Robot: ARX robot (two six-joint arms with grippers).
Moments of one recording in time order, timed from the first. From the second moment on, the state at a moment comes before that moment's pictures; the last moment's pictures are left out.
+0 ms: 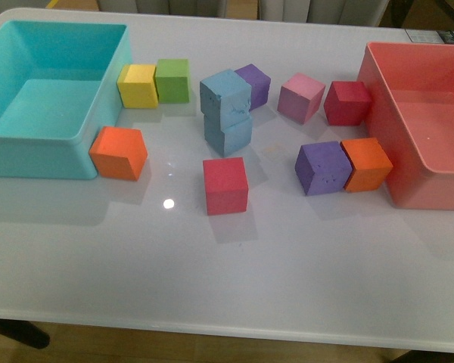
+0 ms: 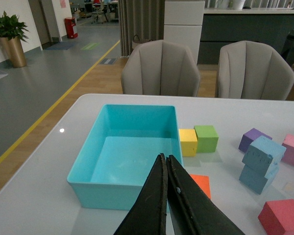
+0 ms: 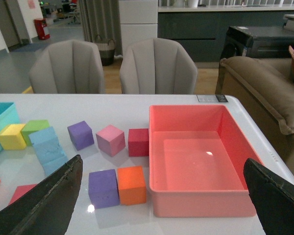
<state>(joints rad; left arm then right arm) 0.00 0.46 0.02 0.46 0.00 0.00 0.00 0.00 0.02 0.00 0.00 -0.01</state>
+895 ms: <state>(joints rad) 0.00 0.04 0.02 0.01 0.00 0.00 0.00 0.00 0.02 0.00 0.00 -0.01</state>
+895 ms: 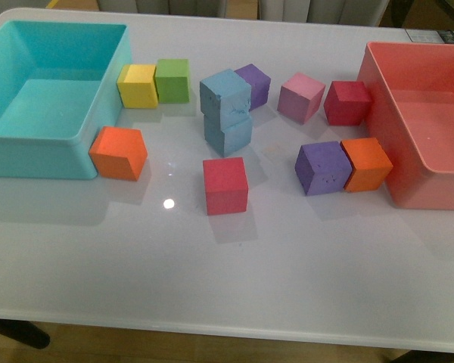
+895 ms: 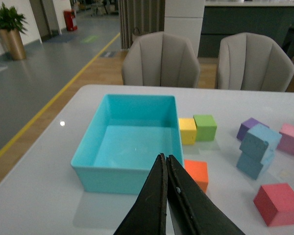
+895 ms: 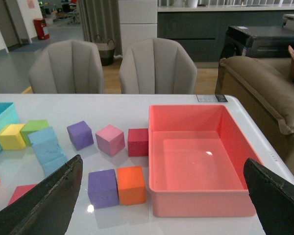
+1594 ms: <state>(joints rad) 0.00 0.01 0.02 0.00 0.00 0.00 0.00 0.00 0.02 0.00 0.00 -0.01</state>
